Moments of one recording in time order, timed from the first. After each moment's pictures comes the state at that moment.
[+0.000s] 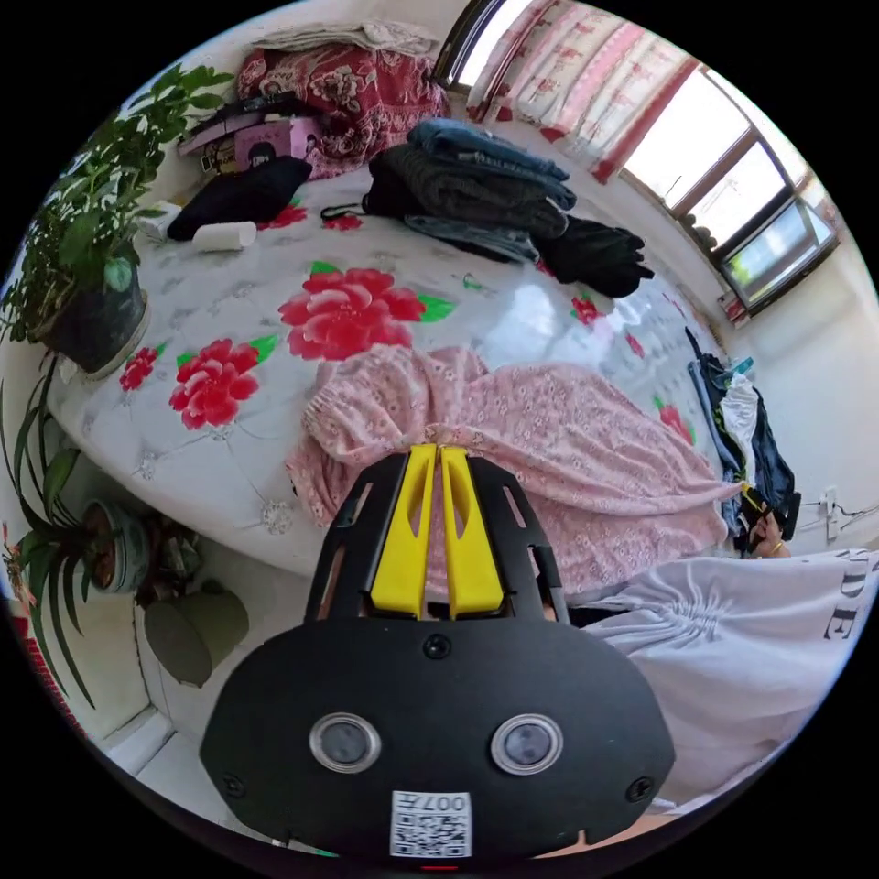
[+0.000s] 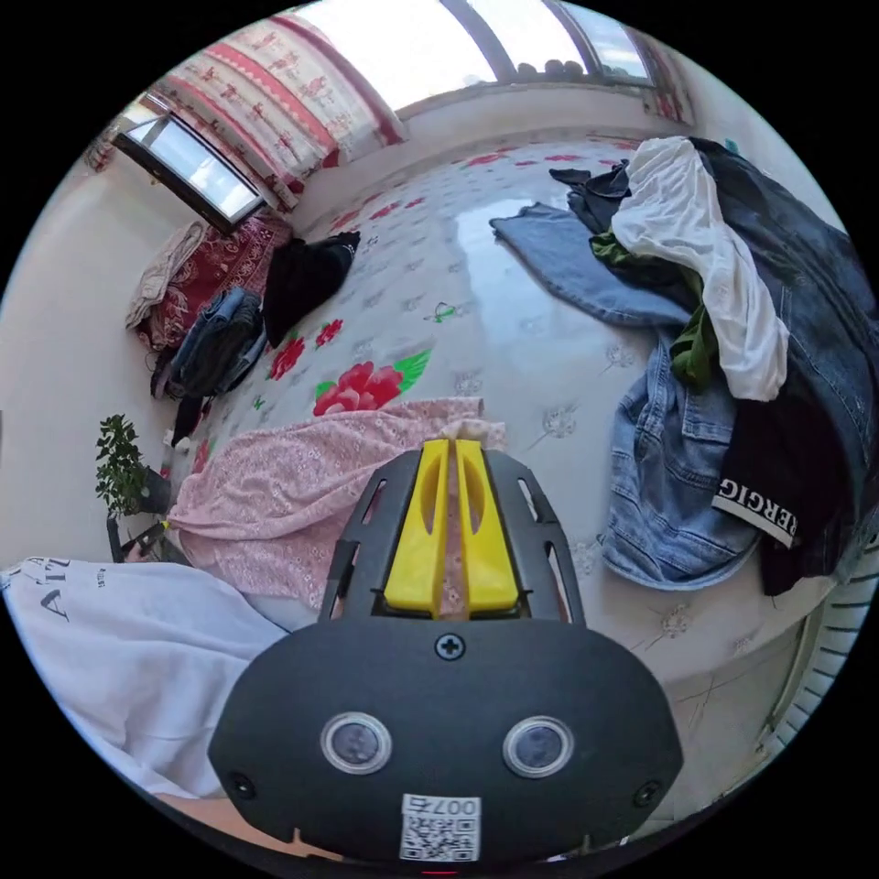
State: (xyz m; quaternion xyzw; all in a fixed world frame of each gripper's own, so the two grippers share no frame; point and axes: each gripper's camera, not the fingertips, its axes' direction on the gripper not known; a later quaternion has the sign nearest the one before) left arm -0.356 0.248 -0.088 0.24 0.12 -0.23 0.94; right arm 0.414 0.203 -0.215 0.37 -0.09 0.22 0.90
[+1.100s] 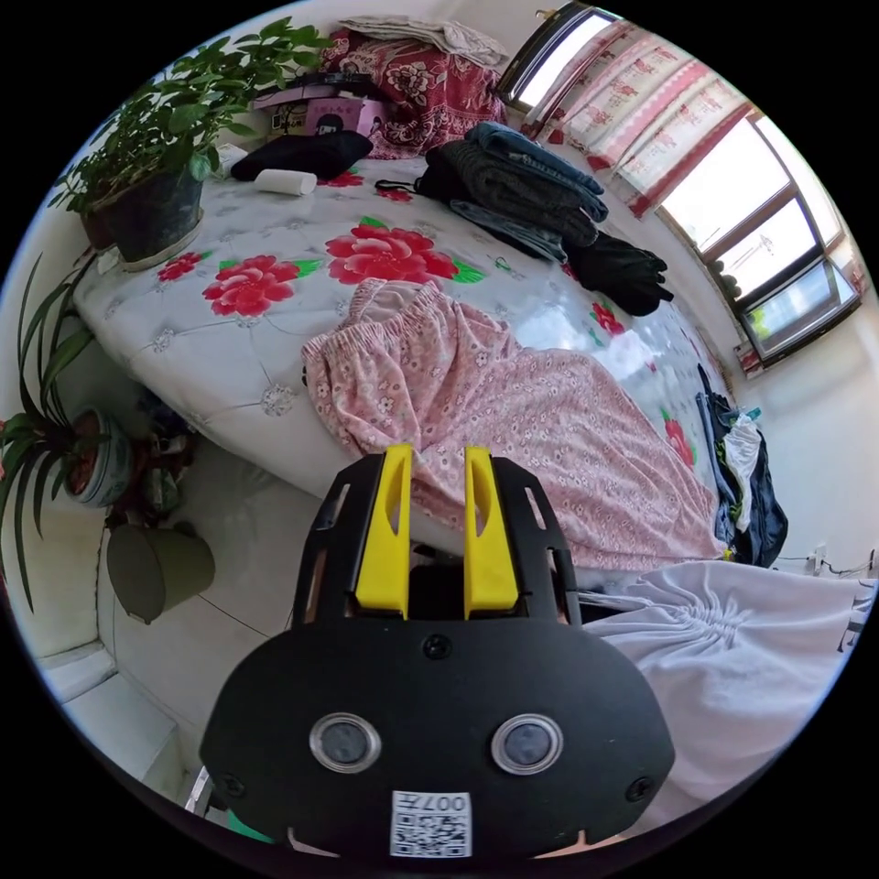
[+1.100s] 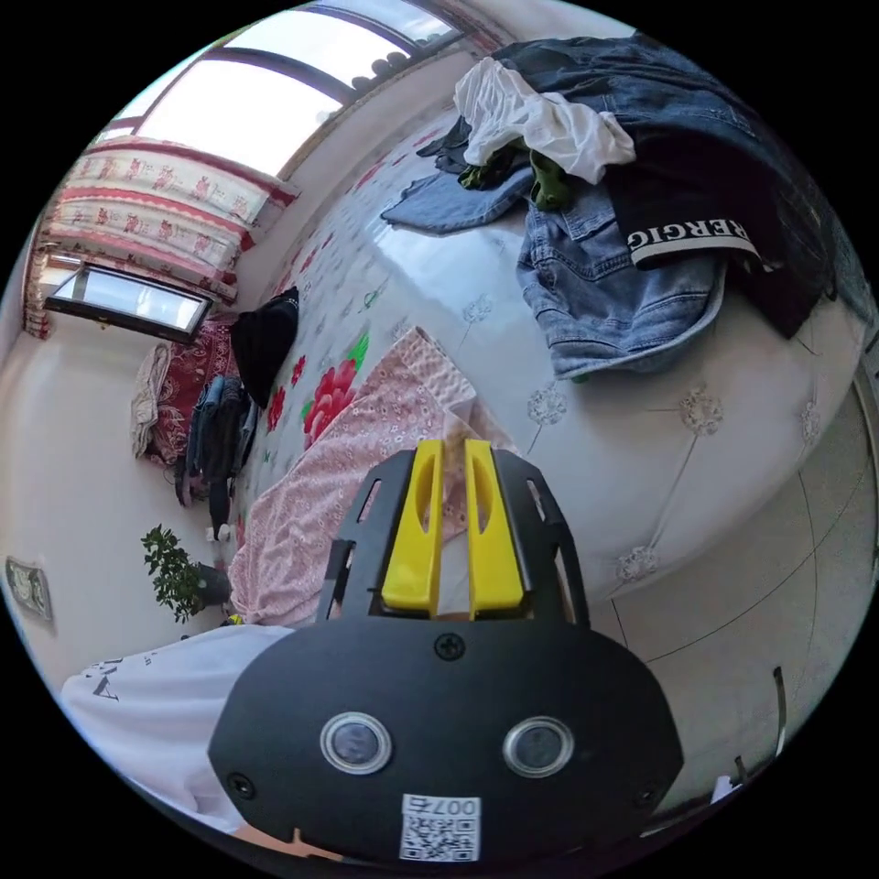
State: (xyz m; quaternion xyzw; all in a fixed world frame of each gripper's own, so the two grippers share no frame) left arm -0.294 0.332 -0.045 0.22 0.14 -0.32 0.91; right arm 0.441 0.328 -0.182 0.35 -0.18 0.38 0.84
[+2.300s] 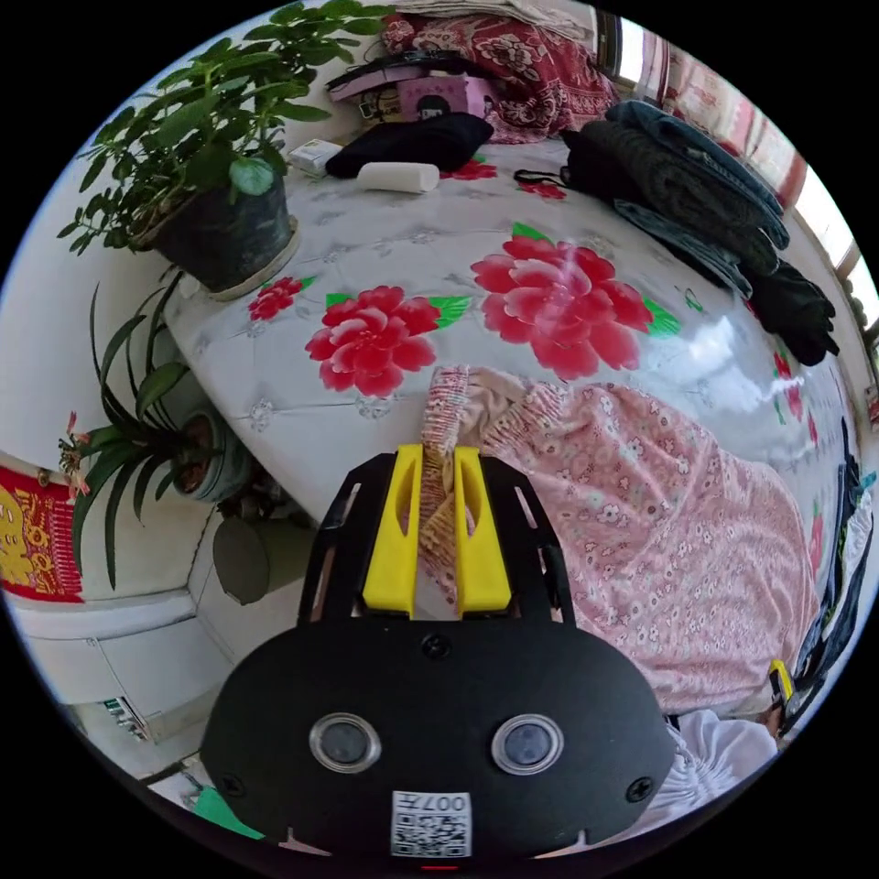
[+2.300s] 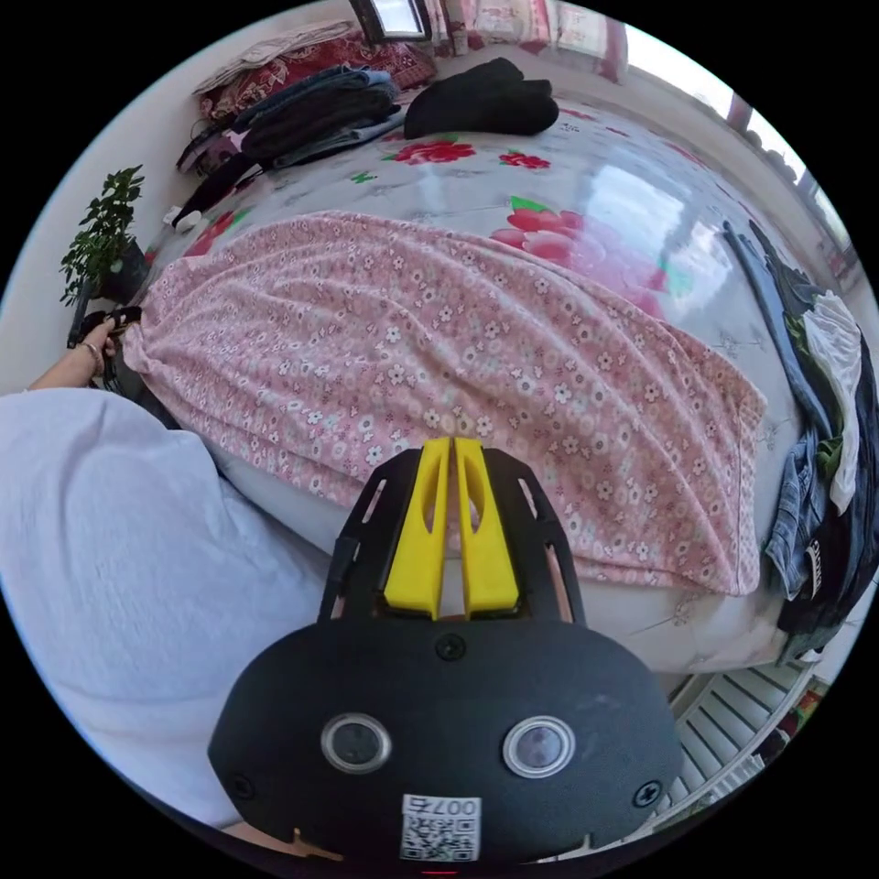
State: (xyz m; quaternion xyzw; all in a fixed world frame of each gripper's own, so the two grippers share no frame) left arm -0.358 0.233 -0.005 0.12 -0.05 -0.42 0.90; right arm 0.040 0.075 -0.064 0.17 0.03 0.05 0.98
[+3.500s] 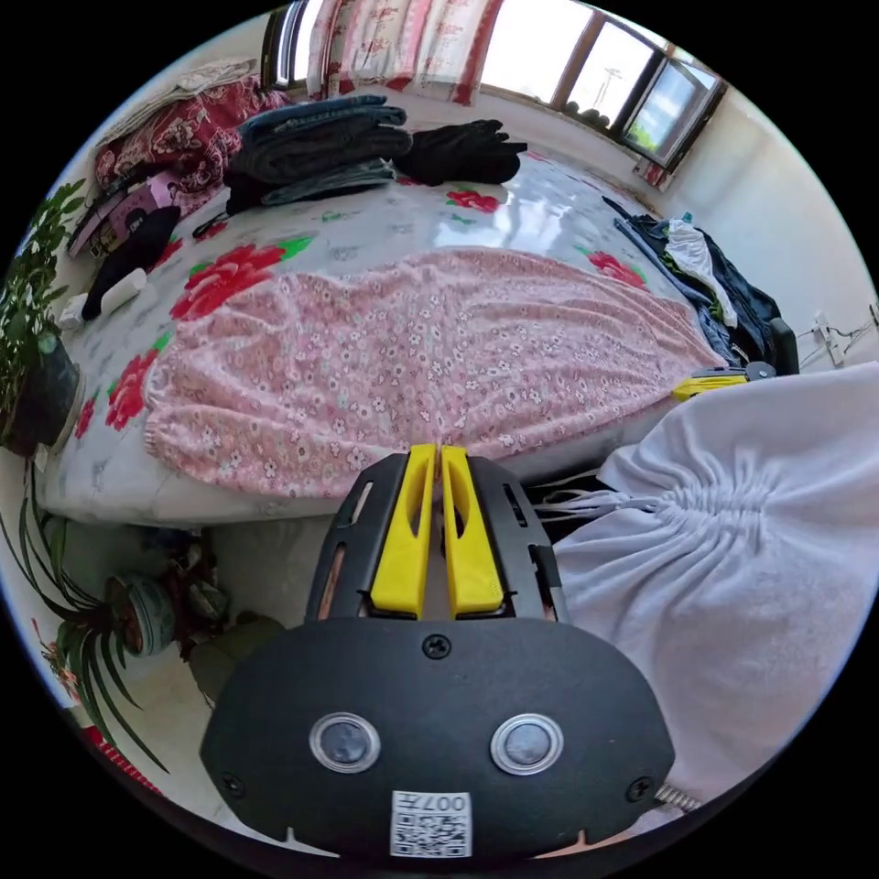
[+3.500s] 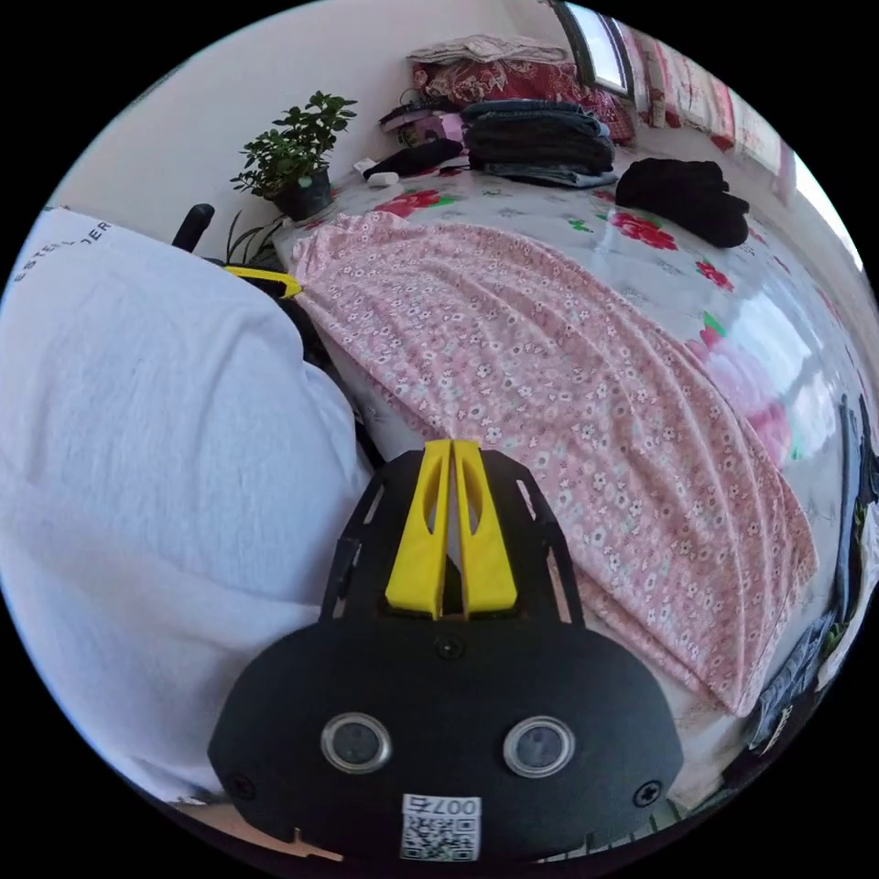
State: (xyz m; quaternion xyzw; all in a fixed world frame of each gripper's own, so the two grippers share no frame) left arm -0.182 0.268 0.002 0.17 0.11 -0.08 0.98; right arm -0.037 0.129 -0.029 0.17 -0.05 -0.18 0.97
